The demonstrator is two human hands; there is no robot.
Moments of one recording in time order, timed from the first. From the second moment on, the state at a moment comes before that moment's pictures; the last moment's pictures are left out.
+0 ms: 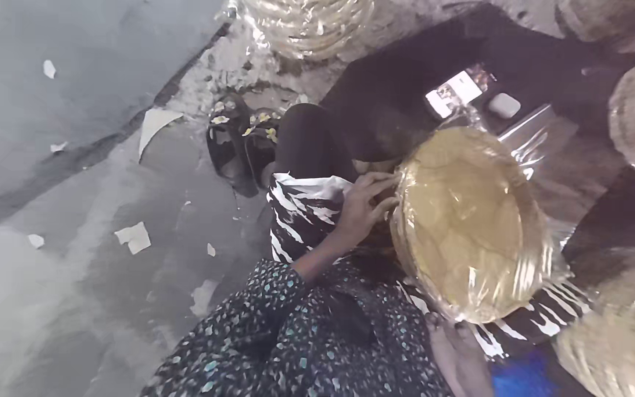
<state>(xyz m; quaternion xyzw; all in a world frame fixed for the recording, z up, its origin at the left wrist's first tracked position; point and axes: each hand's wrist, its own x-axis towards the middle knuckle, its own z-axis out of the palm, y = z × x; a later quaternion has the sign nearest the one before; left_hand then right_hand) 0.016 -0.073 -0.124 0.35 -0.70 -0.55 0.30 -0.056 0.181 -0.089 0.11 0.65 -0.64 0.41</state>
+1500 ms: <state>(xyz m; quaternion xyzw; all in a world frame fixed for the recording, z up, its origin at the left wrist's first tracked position) -0.018 -0.148 -0.120 0.18 -0.90 -0.34 0.19 -0.081 0.155 -0.095 0.01 0.67 -0.63 0.39</state>
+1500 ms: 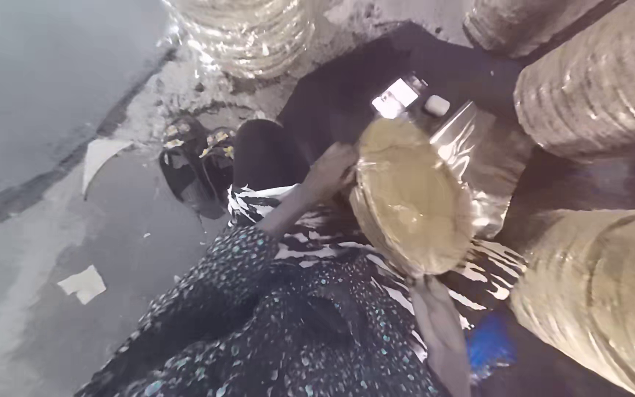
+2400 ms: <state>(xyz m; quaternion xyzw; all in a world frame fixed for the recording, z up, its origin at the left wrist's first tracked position) 0.043 -0.137 -0.081 0.49 -0.78 -0.34 0.18 -0.014 0.119 -0.089 0.02 0.64 -0.60 0.48</state>
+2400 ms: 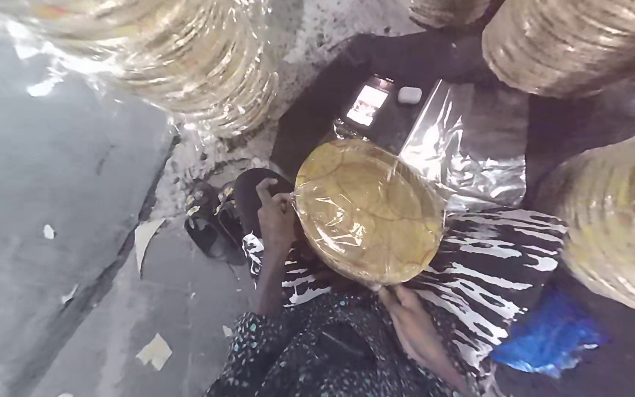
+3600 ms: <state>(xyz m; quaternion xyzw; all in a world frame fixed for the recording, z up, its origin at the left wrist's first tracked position) 0.126 -0.118 -0.046 0.43 -0.63 -0.64 0.08 -0.041 0.189 -0.101 -0.09 0.72 -0.59 0.36</state>
